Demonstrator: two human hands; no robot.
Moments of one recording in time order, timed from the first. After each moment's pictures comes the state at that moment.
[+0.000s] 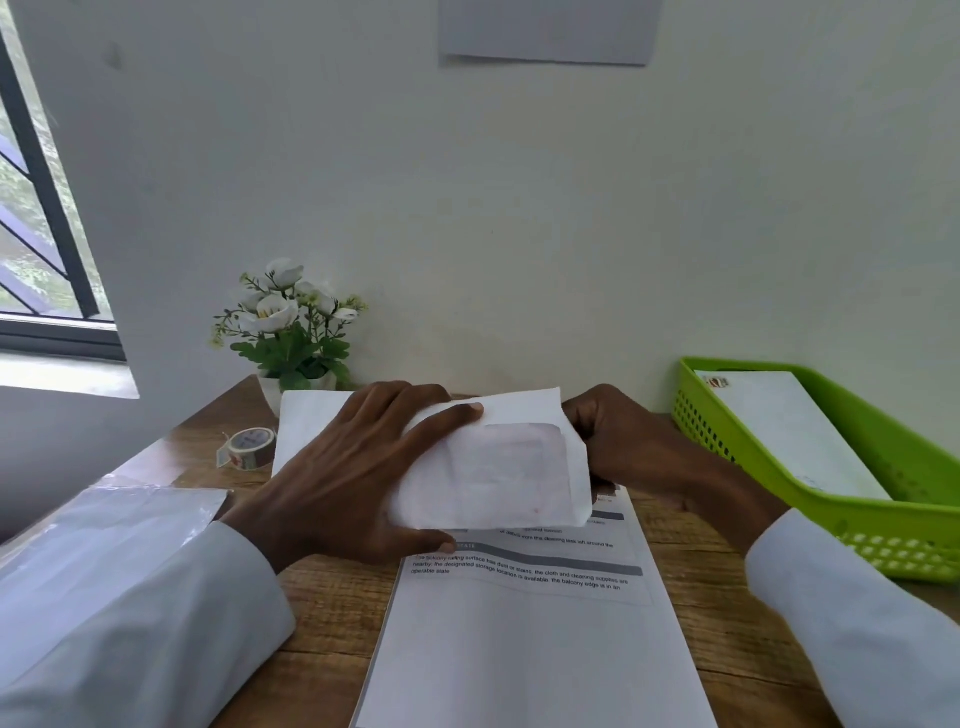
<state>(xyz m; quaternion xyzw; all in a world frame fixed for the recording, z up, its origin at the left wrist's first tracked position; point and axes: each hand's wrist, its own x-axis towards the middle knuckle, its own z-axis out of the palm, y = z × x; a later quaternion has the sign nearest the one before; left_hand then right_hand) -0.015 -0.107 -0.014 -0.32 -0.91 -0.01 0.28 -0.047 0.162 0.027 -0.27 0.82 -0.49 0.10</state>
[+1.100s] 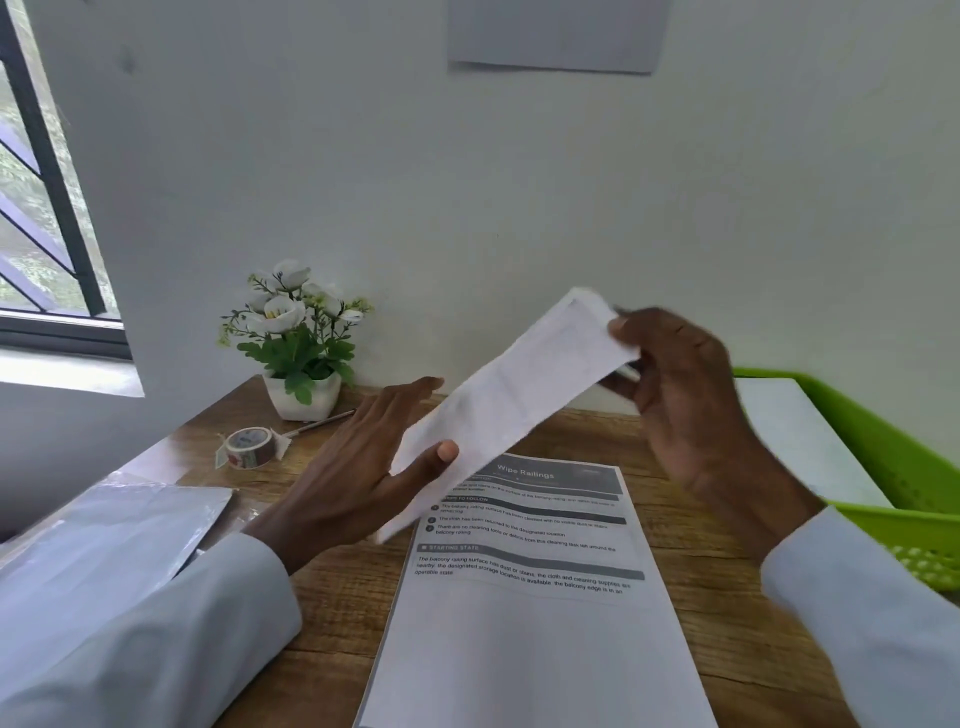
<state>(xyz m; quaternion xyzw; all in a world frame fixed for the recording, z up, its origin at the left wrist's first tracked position) -0.020 -0.100 -0.026 -0.19 -0.91 -0.27 0.25 -0.038 0.156 0.059 -0.19 0.57 -0.79 -0.11</state>
